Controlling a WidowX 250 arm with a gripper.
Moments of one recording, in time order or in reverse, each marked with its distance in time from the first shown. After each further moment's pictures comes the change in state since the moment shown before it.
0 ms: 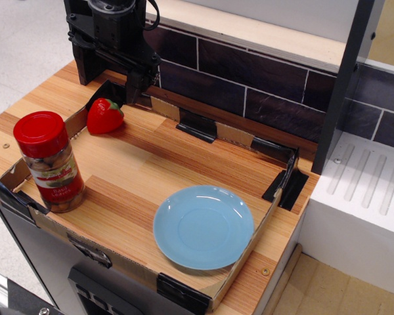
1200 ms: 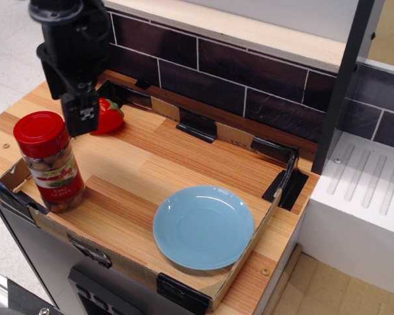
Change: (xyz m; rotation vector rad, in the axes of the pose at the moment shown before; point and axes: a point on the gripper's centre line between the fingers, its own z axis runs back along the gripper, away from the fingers) arm -0.067 0.009 0.023 -0.152 0.057 -0.576
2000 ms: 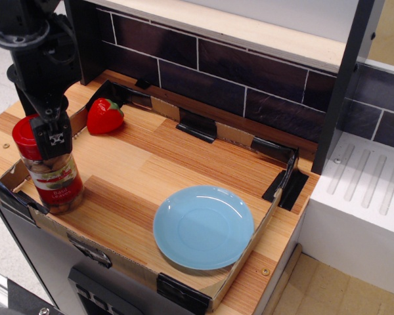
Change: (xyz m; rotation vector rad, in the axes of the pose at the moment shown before) arm -0.025 -0.008 -0.008 0.005 0.008 -0.002
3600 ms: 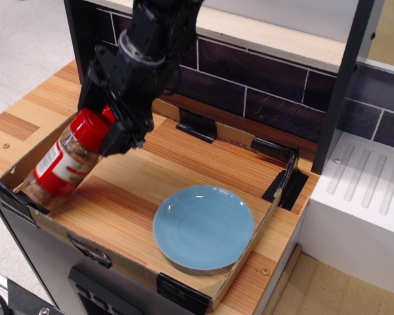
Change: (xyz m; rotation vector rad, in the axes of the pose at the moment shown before) arm 0.054 -0.008 -0.027 0.157 0.345 0.109
